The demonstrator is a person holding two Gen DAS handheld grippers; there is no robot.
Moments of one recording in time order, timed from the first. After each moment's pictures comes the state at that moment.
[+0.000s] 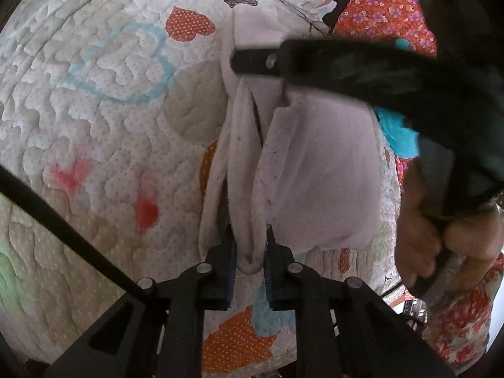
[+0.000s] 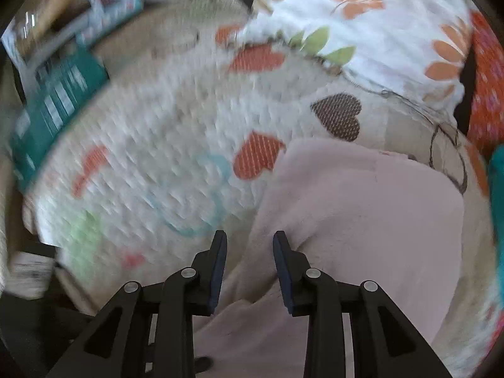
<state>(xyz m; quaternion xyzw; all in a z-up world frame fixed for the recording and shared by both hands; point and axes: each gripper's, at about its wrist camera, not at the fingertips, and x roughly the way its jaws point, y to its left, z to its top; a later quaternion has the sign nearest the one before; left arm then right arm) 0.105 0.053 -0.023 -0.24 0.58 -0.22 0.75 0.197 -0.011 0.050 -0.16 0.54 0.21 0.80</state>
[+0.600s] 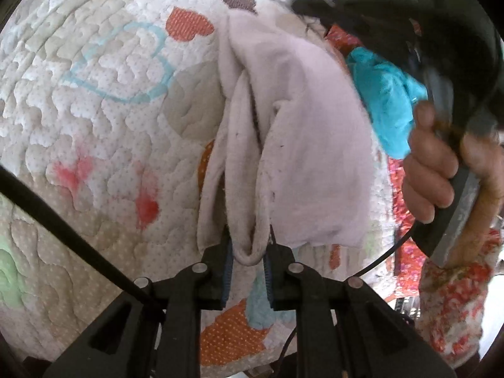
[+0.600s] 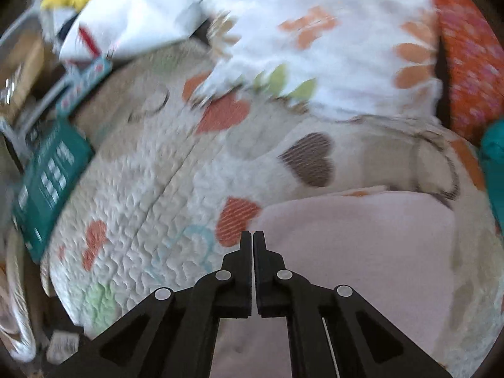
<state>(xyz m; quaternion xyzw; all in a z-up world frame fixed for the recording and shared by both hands) 0.105 0.064 -0.016 -0.26 0.58 -0.24 0.74 0.232 -0.052 0.098 -0.02 0.49 0.18 0.85</state>
